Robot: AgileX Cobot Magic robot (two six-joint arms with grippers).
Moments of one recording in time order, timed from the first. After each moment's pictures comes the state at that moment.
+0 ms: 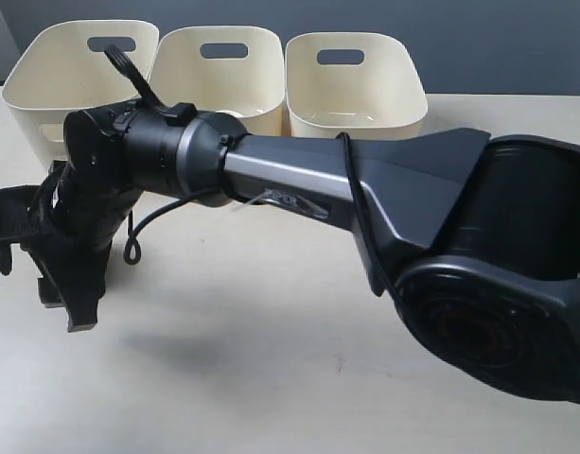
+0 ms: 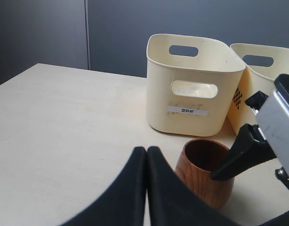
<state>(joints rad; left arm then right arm) 0.10 0.01 0.00 0.04 0.24 -0.15 1.01 2.38 -2.01 0.34 0.75 -1.17</state>
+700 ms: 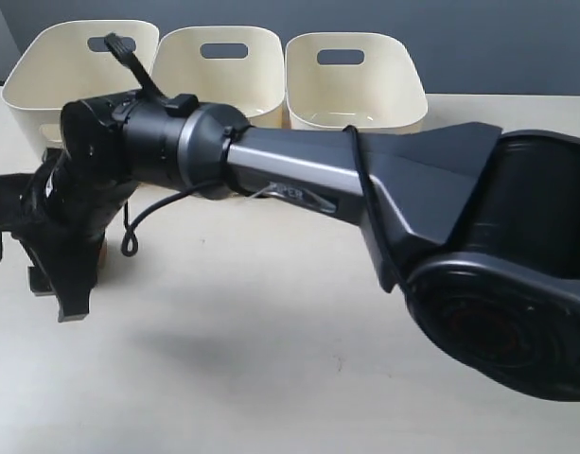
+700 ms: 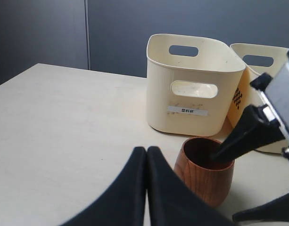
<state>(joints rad) 0.10 0.01 0.00 0.04 0.24 -0.15 1.01 2.35 -2.01 0.35 0.73 -1.17</state>
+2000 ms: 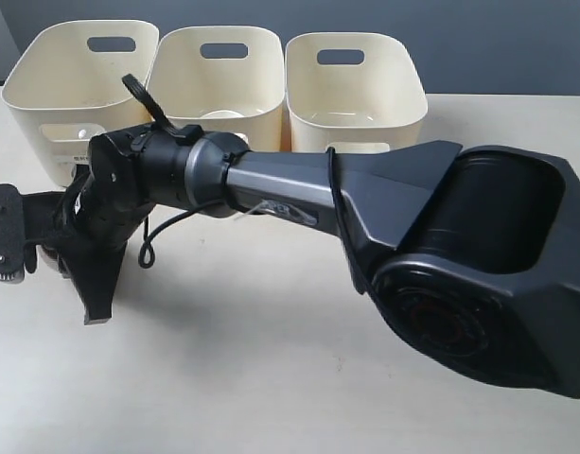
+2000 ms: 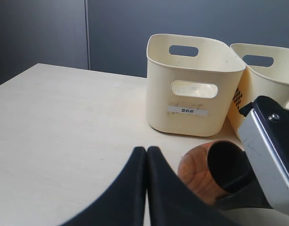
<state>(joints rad) 0.10 0.01 0.00 0.04 0.24 -0.15 0.98 2.44 -2.01 0.33 0.65 -1.17</state>
